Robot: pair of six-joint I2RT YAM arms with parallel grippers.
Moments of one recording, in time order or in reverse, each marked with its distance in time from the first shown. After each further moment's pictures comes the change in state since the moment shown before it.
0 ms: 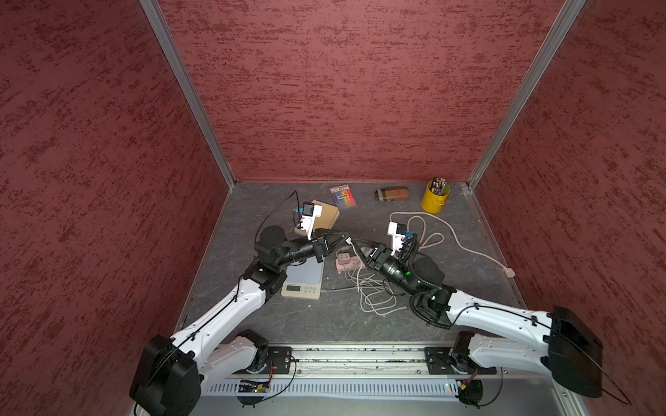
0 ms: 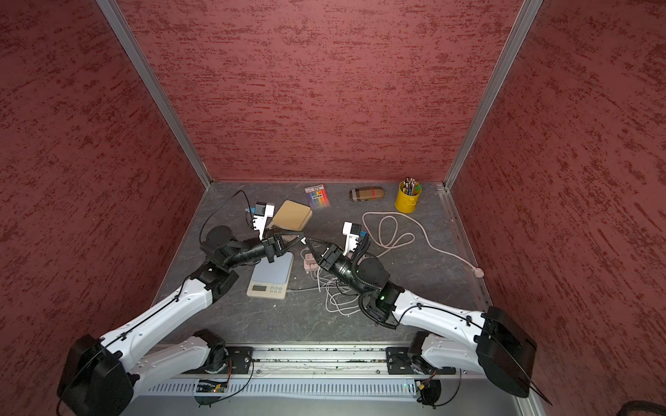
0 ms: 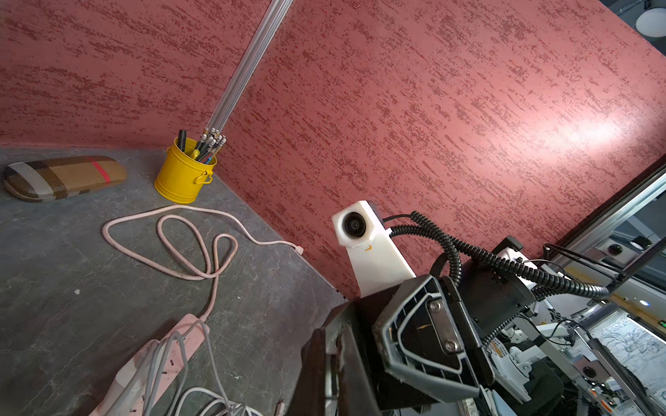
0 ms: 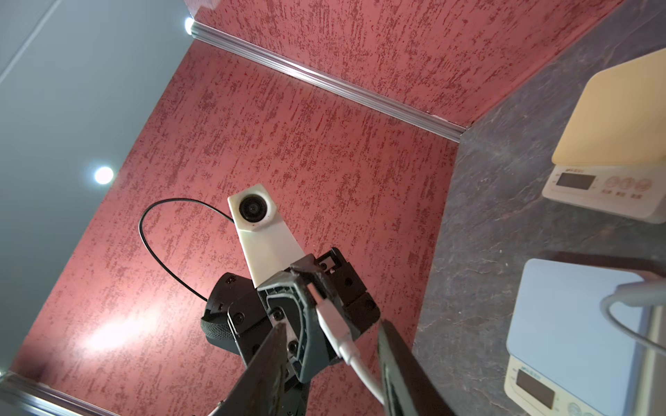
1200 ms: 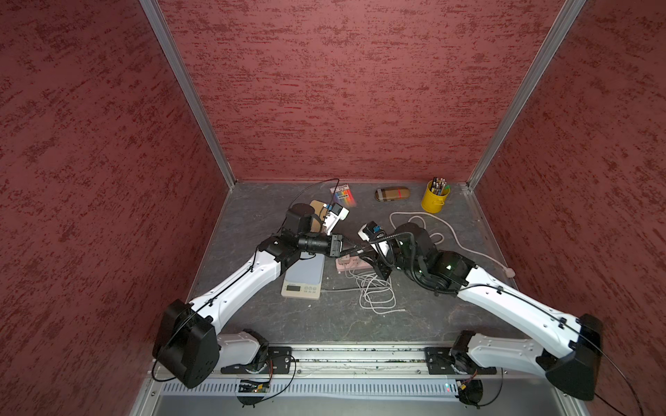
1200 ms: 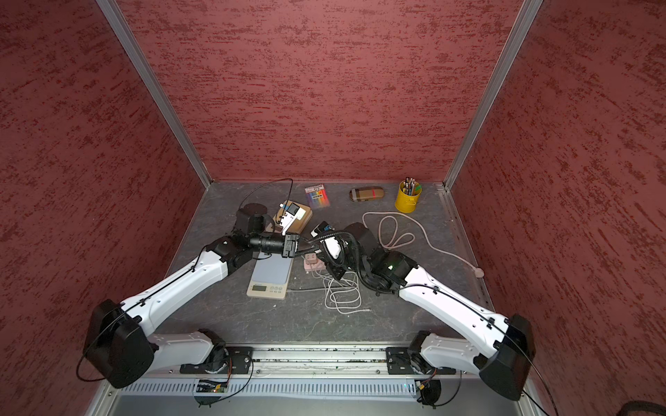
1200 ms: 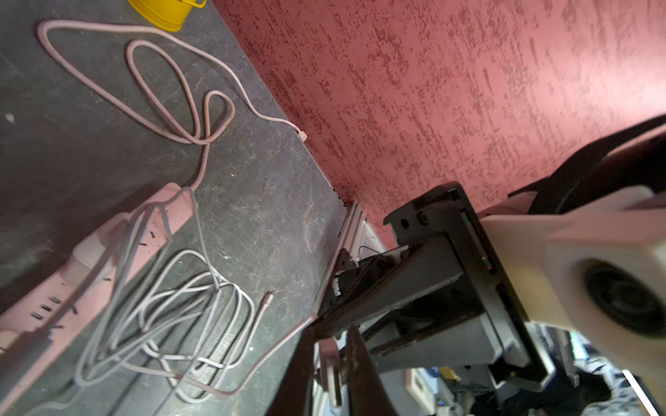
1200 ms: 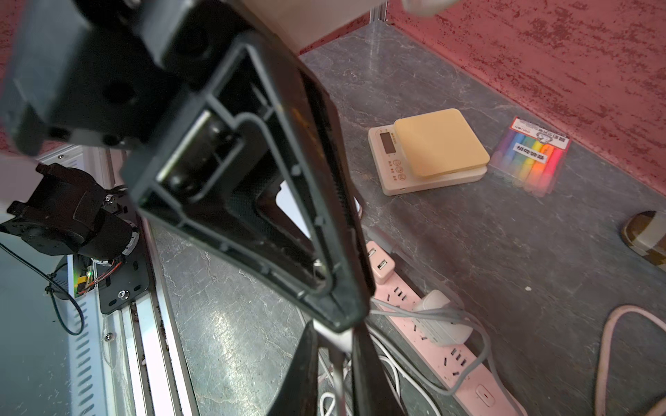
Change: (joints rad) left arm -0.036 0.258 0.309 -0.618 0.179 0.145; right arm -0.140 0.028 0.454 -1.178 -0.222 -1.298
